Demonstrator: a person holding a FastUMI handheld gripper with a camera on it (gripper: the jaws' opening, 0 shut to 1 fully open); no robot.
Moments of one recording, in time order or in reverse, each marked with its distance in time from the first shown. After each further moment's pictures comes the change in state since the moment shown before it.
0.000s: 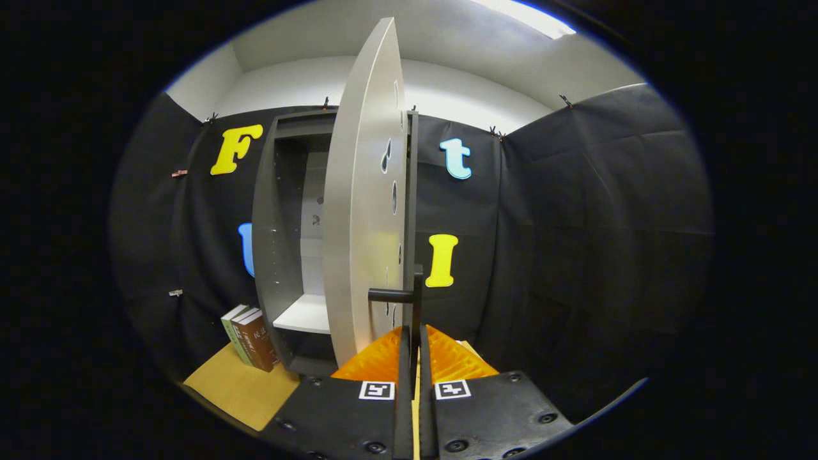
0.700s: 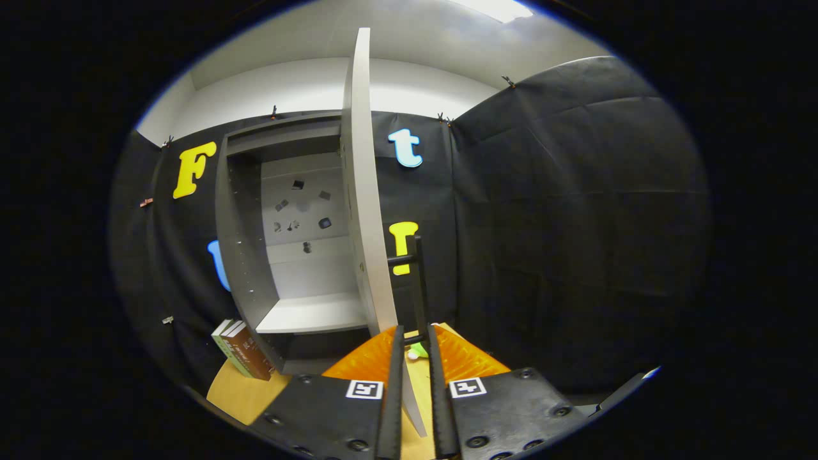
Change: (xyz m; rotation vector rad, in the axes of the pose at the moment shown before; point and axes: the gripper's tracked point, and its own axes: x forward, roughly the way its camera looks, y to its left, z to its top) arm -0.036 -0.022 -0.016 0.139 0.056 -0.128
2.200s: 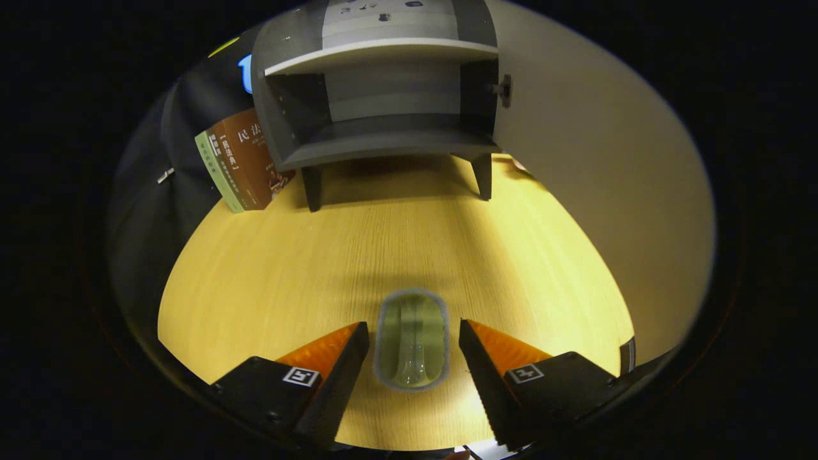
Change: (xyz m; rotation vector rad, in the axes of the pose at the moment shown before) arm 0.082 0.130 -0.480 -0.193 0.771 0.173
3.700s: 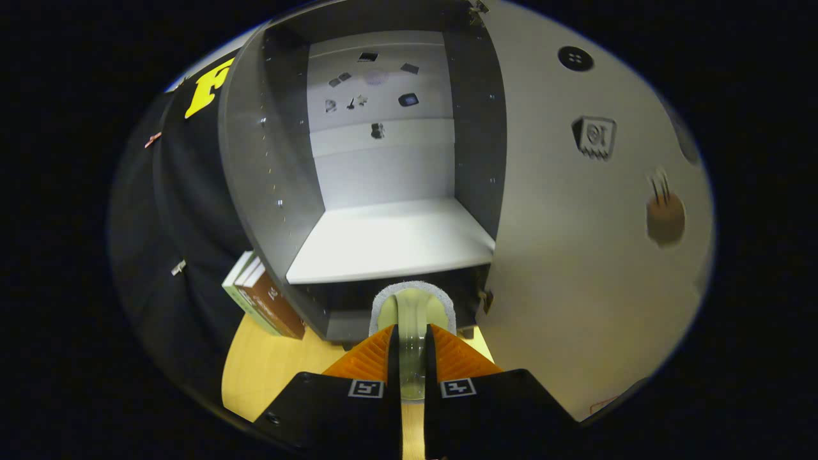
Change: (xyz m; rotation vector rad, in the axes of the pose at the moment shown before) arm -0.152 0.017 0.338 0.099 -0.311 0.001
